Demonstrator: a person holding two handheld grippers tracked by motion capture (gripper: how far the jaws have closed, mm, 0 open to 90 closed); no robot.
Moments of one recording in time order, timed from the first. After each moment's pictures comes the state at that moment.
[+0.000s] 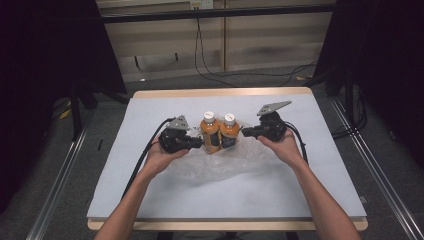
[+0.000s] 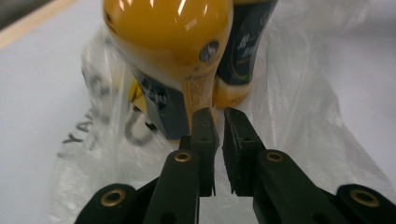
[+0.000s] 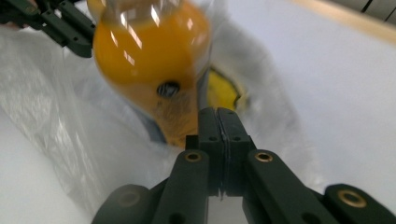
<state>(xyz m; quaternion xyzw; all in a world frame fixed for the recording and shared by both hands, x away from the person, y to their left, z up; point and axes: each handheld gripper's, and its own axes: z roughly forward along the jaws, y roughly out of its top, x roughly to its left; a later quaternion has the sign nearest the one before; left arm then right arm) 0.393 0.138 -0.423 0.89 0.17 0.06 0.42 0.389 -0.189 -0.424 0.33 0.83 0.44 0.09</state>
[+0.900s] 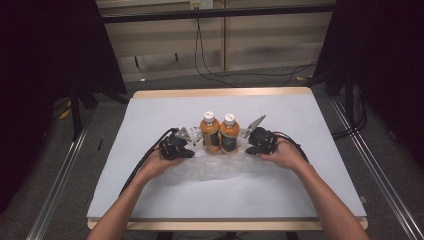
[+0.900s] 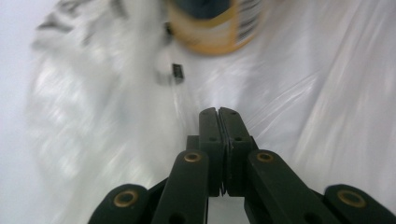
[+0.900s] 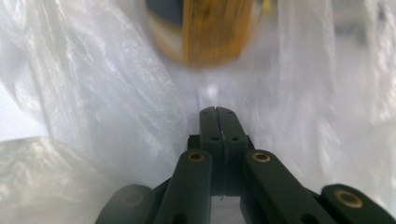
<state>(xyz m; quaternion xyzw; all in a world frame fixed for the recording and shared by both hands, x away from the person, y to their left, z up) 0.404 0.152 -0.465 0.94 0.18 0.07 0.28 0.382 -0.168 -0.462 0.26 0.94 0.23 0.08</state>
